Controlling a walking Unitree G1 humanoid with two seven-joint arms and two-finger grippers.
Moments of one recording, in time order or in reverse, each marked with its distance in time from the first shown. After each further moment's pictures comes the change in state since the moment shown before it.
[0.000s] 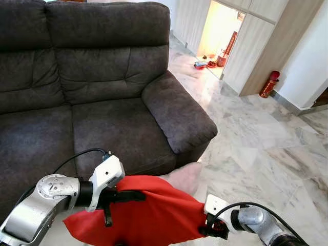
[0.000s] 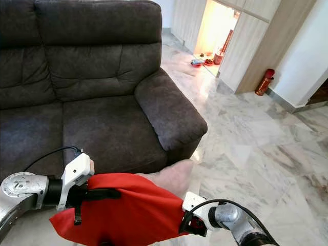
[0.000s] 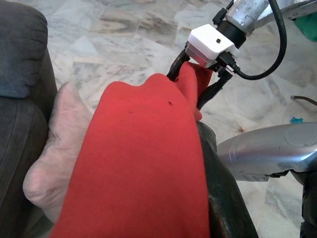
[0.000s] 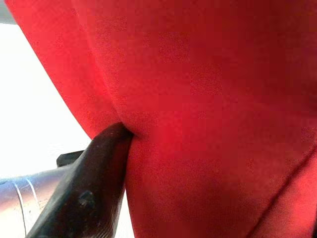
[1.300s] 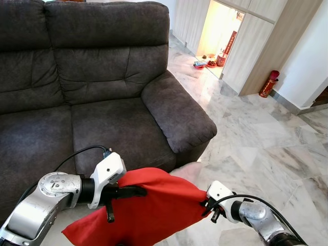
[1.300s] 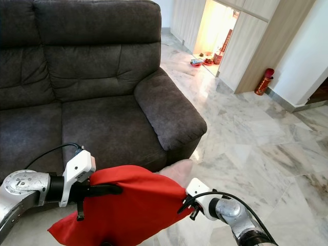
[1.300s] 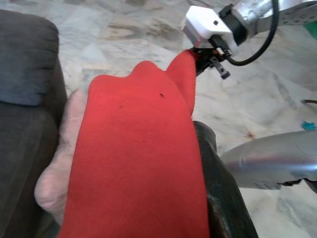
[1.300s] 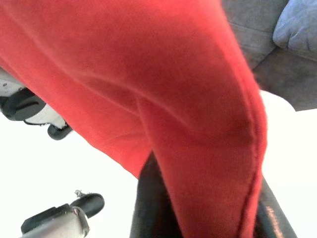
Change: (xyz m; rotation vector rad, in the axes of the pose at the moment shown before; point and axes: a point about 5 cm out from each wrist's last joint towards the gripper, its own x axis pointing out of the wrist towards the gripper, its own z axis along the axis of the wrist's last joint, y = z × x) left arm 0.003 0.007 0.004 0.024 -0.024 0.050; right arm -0.006 -0.018 0.011 0.135 -0.146 -0.203
